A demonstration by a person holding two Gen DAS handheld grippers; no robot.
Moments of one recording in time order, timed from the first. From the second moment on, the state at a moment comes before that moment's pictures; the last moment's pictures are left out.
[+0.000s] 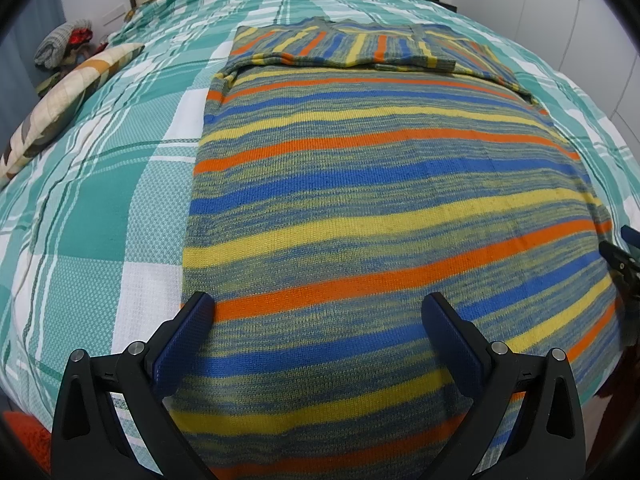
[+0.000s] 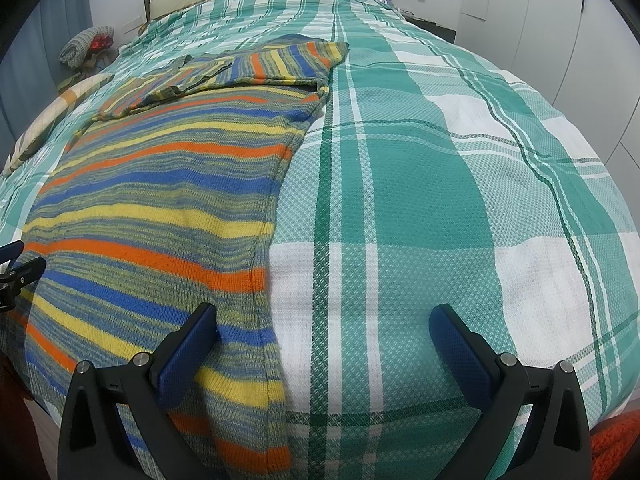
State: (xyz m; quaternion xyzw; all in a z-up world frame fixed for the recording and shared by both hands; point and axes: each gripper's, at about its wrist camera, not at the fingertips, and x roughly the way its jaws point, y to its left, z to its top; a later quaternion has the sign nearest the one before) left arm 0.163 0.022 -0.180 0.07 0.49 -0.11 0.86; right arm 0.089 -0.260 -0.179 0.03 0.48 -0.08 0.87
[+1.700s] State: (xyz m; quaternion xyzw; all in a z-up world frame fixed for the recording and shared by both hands) left arm 0.158 0.034 -0.157 0.08 0.51 -0.10 0.85; right arm 0.091 -0.272 -0.161 0.04 0.51 -0.05 0.86
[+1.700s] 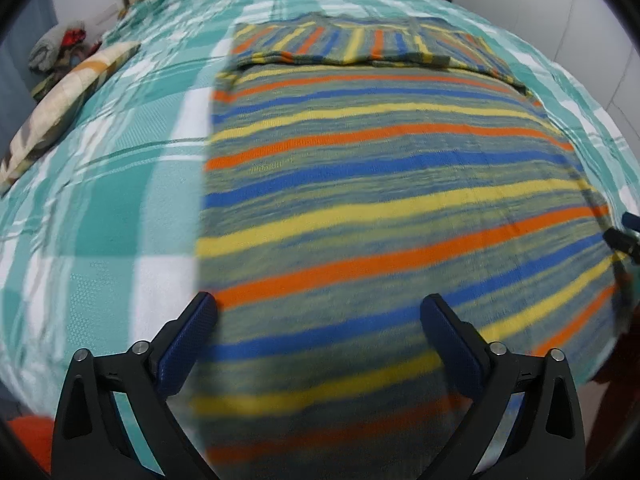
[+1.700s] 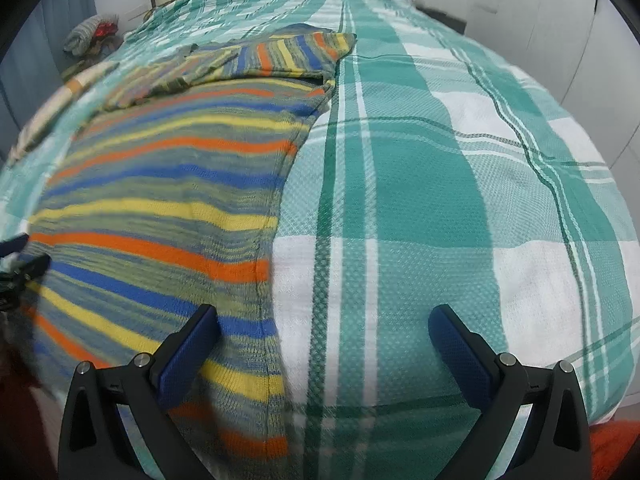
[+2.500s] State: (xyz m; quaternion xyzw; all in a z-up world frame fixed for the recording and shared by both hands) left arm 0.153 0.117 -0.144 -0.11 0.62 -0.19 0.76; right arm 0.055 -0.292 -0.145 0.26 0.60 0.20 0.73
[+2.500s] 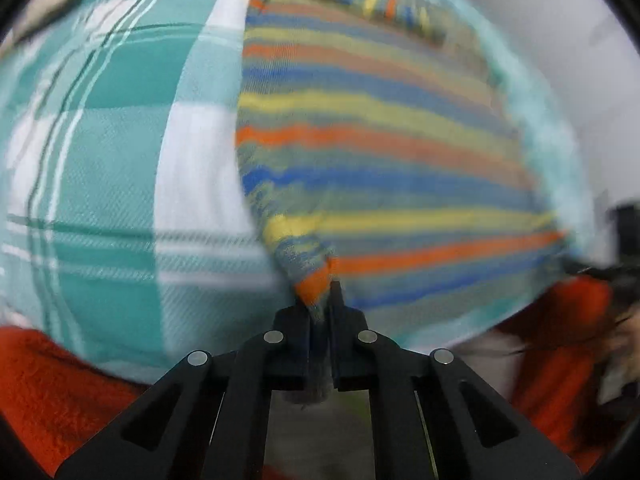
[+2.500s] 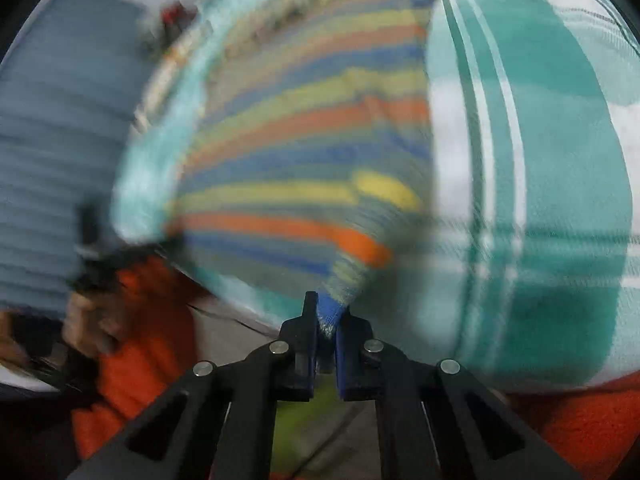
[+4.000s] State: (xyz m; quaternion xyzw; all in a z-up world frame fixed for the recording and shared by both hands) left arm 0.317 0.061 -0.159 0.03 0.50 -0.12 0.86; right arm 0.248 -0.347 -0.166 0.21 0.53 0.09 0.82
